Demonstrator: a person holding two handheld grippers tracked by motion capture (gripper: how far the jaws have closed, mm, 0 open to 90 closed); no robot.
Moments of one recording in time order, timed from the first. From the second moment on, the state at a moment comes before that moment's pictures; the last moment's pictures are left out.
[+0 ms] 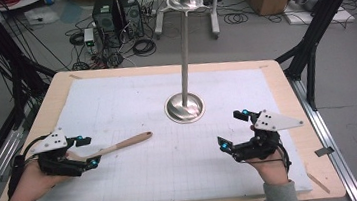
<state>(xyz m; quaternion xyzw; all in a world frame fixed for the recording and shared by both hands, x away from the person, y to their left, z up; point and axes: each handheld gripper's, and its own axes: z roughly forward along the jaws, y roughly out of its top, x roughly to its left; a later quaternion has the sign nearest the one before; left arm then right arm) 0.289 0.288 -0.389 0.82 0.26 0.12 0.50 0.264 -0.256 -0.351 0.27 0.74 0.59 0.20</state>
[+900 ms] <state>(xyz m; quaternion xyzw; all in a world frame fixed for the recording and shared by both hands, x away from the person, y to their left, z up) 0.313 0.299 -0.387 0.87 0.23 0.10 0.42 0.264 -0.257 -0.352 0.27 0.74 0.58 0.20</state>
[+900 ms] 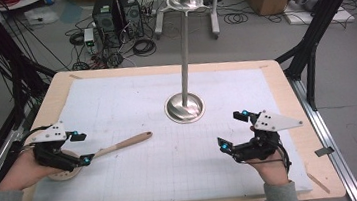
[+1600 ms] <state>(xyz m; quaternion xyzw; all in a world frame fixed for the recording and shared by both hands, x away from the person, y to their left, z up) 0.327 0.276 -0.405 0.91 0.24 0.06 0.33 0.261 -0.260 -0.353 0.27 0.74 0.58 0.19</state>
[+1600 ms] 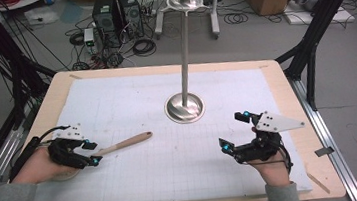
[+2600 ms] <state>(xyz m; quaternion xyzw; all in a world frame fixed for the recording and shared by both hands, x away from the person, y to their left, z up) 0.340 0.270 -0.418 0.93 0.23 0.06 0.26 0.261 -0.257 -0.353 0.27 0.74 0.58 0.19</state>
